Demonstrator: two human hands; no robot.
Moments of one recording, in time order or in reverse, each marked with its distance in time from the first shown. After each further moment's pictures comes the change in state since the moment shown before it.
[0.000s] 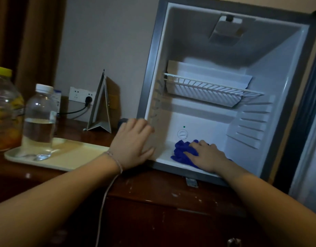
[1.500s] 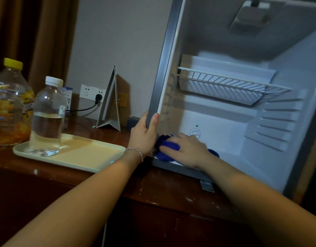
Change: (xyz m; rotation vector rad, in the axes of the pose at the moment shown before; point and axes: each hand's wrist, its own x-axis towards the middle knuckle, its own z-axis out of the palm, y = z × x) left_hand 0.018 0.006 0.038 -0.876 0.172 -0.751; right_hand 0.023 -0.083 0.009 0.111 0.100 -0.273
